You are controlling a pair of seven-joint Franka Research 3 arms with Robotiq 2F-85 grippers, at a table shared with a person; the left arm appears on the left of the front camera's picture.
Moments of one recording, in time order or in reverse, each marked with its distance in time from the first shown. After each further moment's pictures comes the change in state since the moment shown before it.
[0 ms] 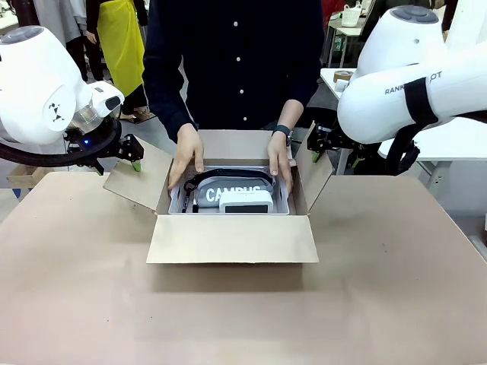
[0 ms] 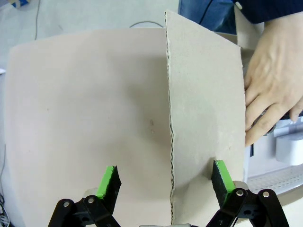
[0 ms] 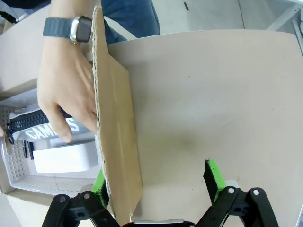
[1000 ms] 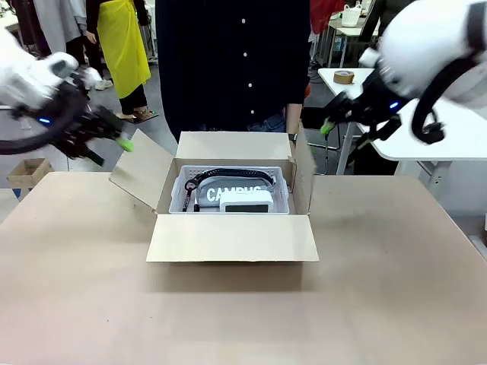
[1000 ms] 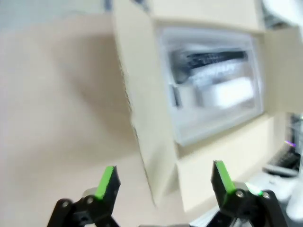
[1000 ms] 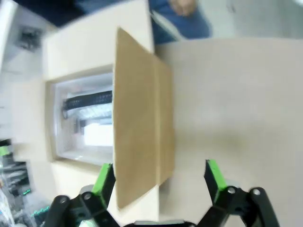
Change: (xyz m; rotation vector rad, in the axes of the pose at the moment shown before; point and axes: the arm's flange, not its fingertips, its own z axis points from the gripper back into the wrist) left arm -0.013 0.046 0.076 -0.503 0.103 -0.073; right arm 0.013 -0.050 0.072 0.366 0.021 0.020
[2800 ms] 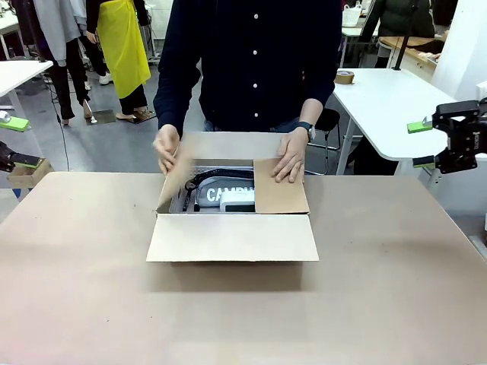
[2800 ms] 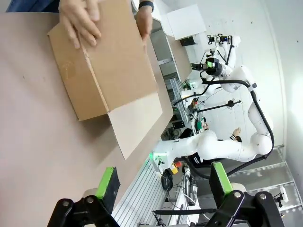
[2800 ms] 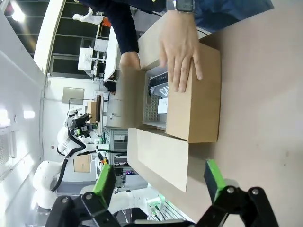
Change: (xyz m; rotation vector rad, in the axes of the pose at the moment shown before) left arm -0.065 0.138 0.082 -0.674 -0.029 0.013; right arm -0.060 -0.187 0.050 0.619 -0.018 -0.202
